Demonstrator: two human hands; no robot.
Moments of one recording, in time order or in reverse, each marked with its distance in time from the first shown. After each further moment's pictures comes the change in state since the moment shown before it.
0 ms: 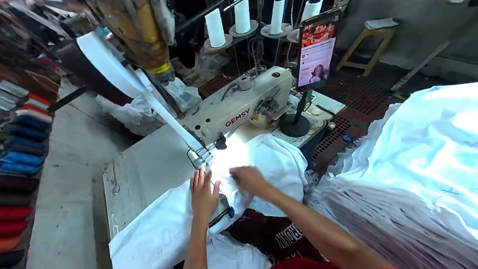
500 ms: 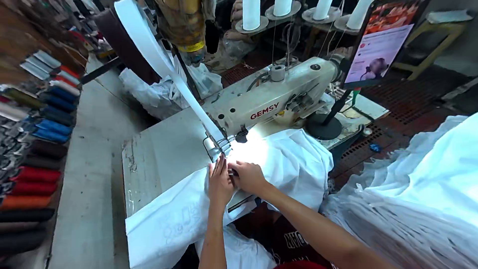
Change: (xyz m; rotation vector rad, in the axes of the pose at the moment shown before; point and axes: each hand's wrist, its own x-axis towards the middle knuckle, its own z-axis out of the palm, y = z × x) left_hand 0.010 0.012 0.007 -0.072 0.034 -0.028; right_hand 0.040 -0.032 0.031 -0.072 -0.044 -0.026
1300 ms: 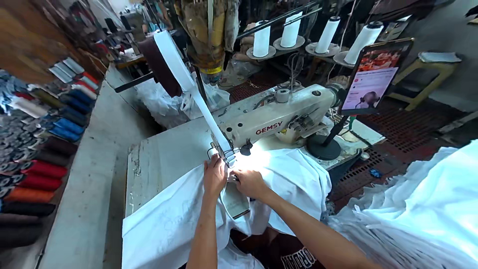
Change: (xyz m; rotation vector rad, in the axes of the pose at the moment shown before) left_hand 0.057 -0.028 -0.007 -0.027 0.098 -0.118; right_hand 0.013 -0.001 -0.020 -0.100 -0.084 -0.008
